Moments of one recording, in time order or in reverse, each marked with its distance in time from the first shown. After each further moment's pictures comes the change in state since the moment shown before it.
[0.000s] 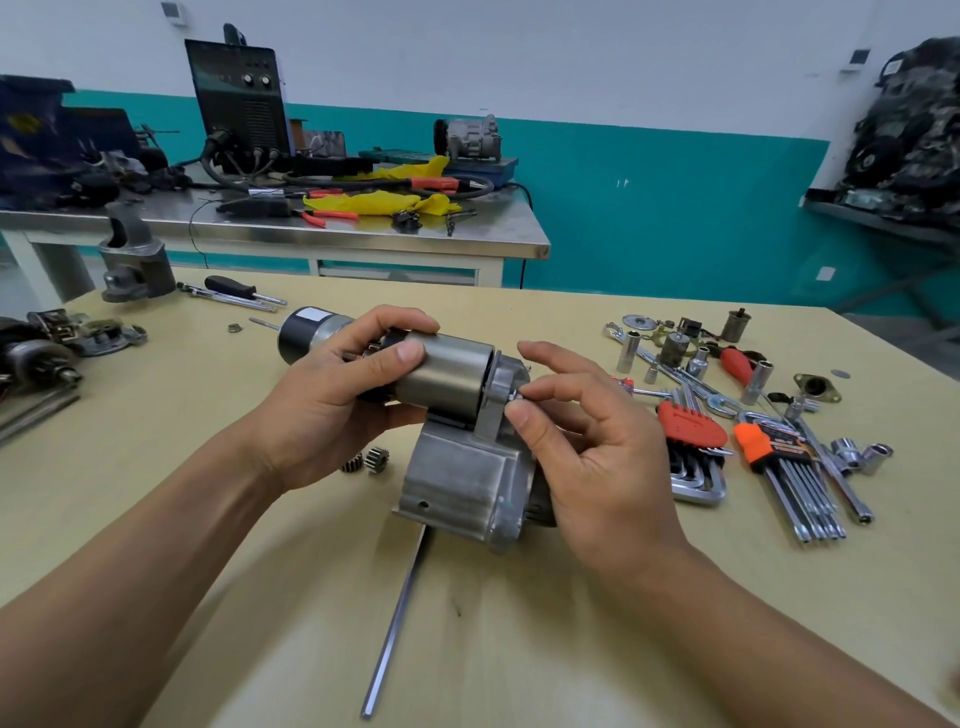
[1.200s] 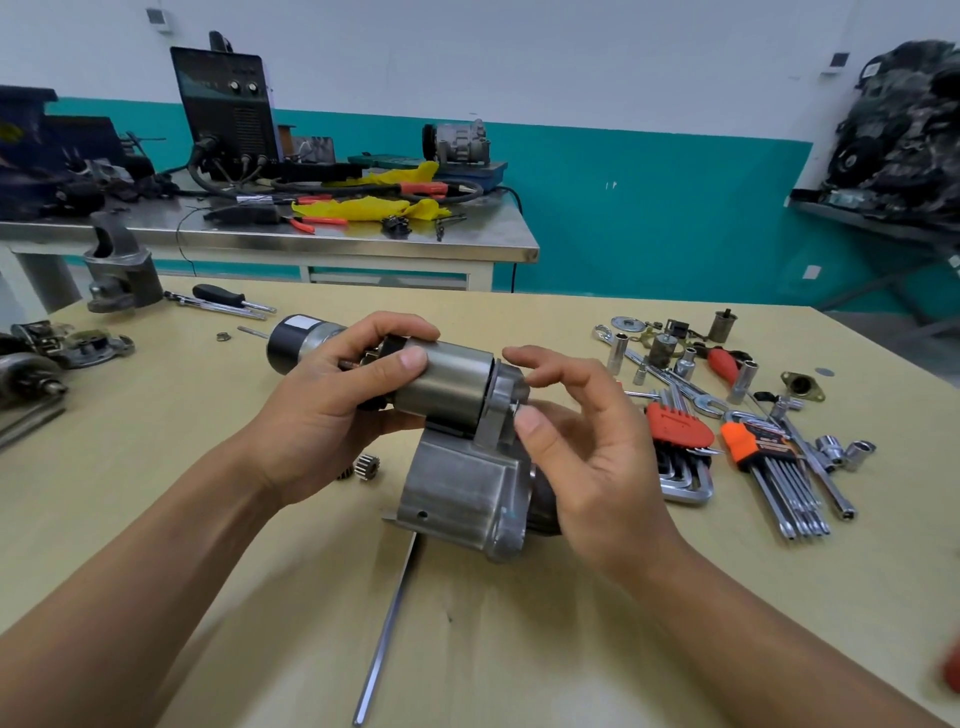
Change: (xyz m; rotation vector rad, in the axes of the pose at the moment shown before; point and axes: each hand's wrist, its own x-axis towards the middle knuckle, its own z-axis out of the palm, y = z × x) left_hand -0.001 0.000 0.008 0.067 0.019 0.049; right_hand 0.001 -0.010 -0.005 0.210 -0.097 0.070
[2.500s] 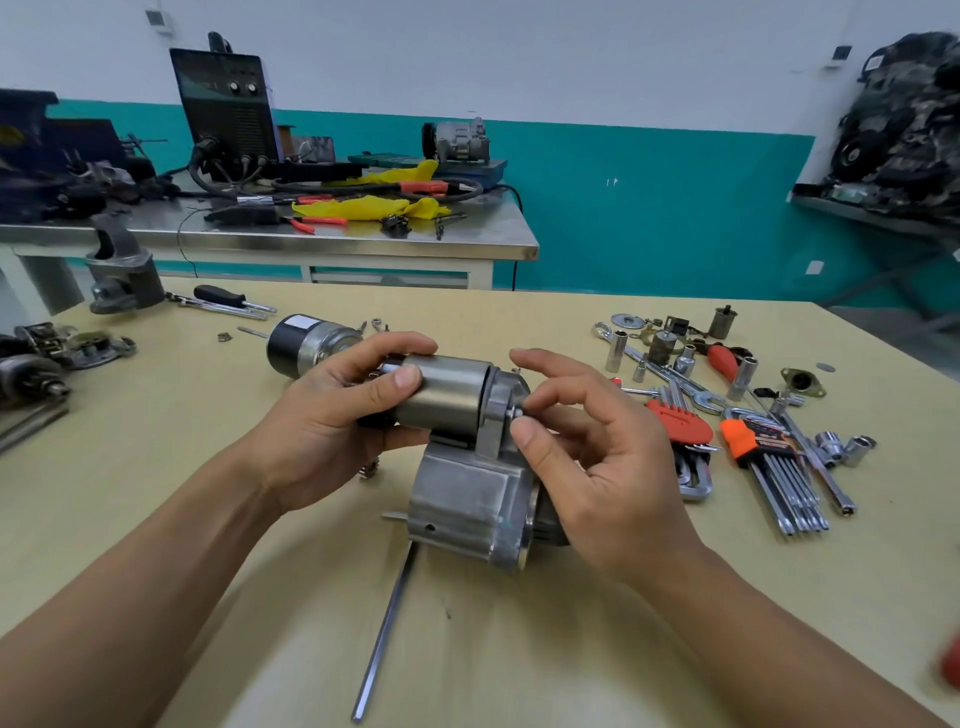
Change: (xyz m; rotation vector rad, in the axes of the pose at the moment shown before) left_hand -0.004 -0.005 -0.005 -0.065 -0.054 -0.112; right_hand -0.005 -0.009 -0.005 -0.201 0.018 -0.055
